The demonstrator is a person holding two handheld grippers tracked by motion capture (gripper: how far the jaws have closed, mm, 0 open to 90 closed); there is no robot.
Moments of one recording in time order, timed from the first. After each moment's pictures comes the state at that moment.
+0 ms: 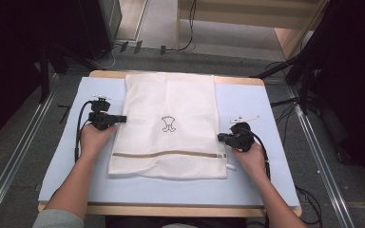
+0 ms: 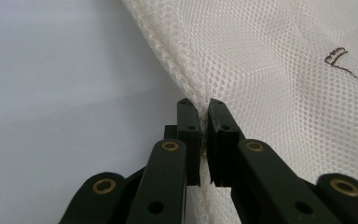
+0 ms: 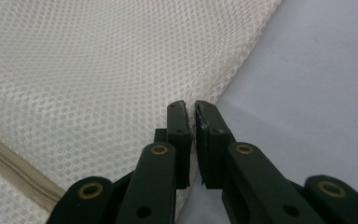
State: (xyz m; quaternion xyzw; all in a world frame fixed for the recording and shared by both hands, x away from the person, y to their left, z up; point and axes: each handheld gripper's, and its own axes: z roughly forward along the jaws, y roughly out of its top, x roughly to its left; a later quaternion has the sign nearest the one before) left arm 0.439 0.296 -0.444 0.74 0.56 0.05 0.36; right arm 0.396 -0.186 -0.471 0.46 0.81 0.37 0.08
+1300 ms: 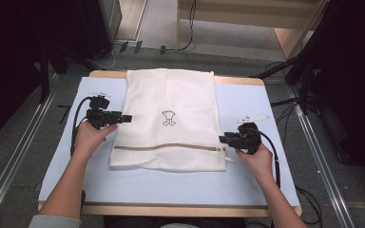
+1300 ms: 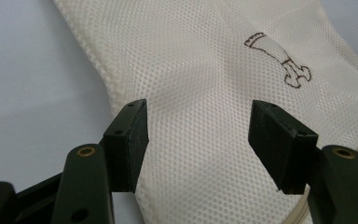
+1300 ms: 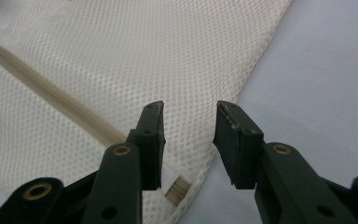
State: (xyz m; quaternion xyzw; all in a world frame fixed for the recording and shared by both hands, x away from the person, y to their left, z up) left arm 0.418 0.285 -0.411 0.77 0.51 0.04 0.38; right arm 0.379 -0.201 -0.452 0.45 0.80 0.39 0.06
